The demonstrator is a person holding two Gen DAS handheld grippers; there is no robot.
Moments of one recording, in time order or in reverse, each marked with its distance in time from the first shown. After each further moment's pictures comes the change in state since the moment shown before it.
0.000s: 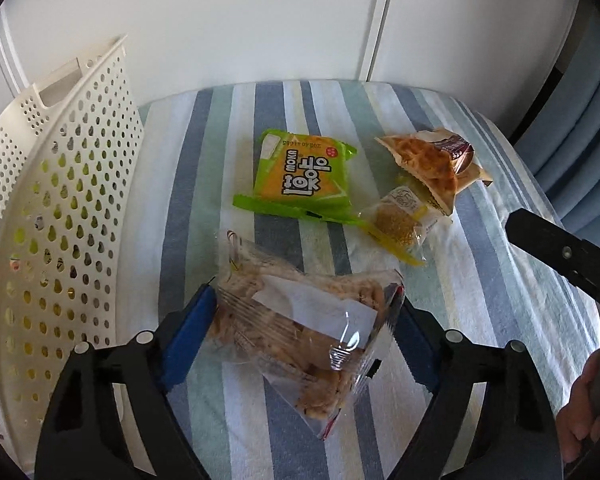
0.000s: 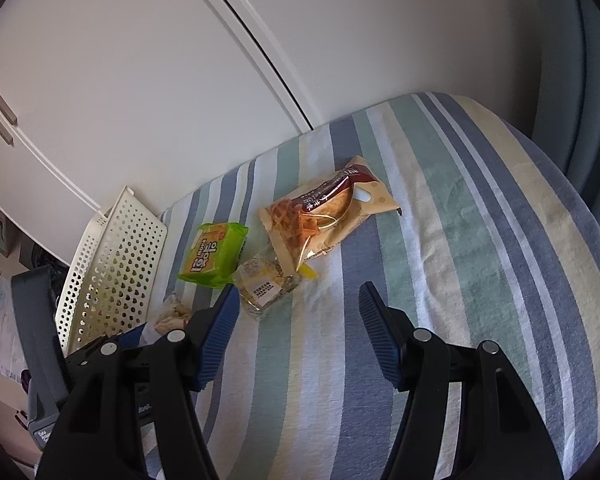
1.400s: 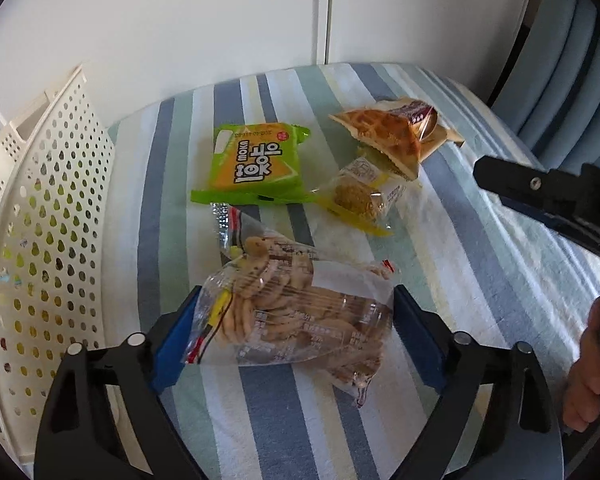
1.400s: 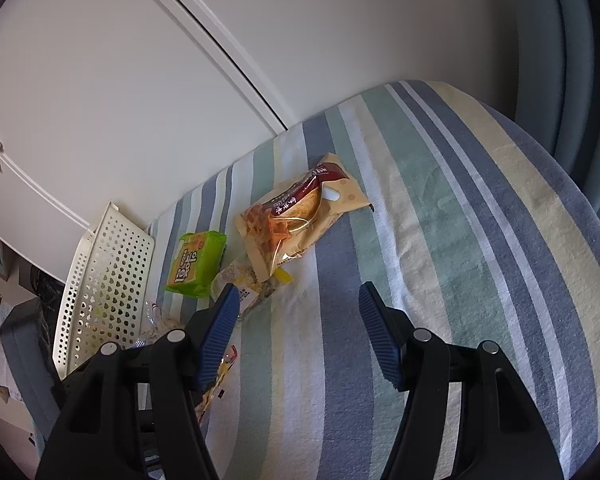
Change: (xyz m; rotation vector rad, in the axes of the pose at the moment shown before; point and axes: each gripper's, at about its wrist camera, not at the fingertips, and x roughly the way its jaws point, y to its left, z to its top) left arm -0.007 -0.015 -0.013 0.131 0.021 -0.028; right arm 0.001 -0.018 0.001 0.073 0.007 -0.016
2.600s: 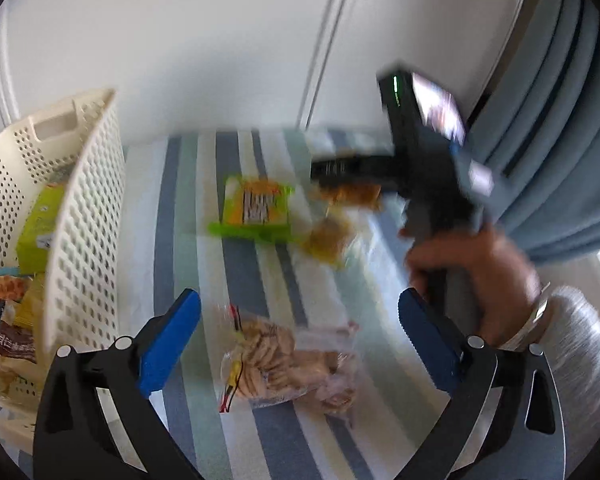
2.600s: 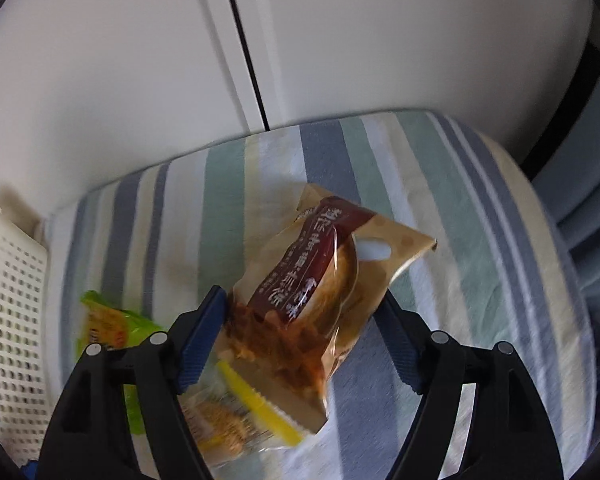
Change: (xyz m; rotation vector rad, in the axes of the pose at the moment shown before) left arm -0.060 0.026 -0.007 -0.050 -0.134 -0.157; right arm 0.119 0.069 0.068 -0.186 0.108 -0.394
